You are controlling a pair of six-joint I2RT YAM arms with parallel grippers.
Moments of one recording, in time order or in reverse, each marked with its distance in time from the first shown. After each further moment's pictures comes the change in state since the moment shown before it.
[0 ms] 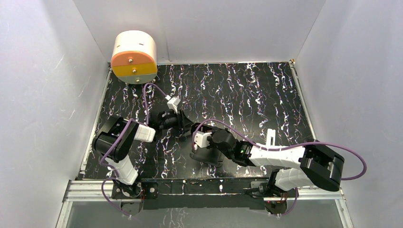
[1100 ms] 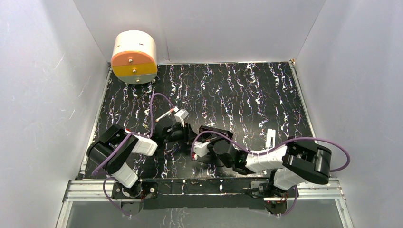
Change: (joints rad) left arm -0.223 -0.132 -0.166 0.069 -0.092 -0.048; right arm 0.072 0.126 -0.147 0.389 0.133 -0.229
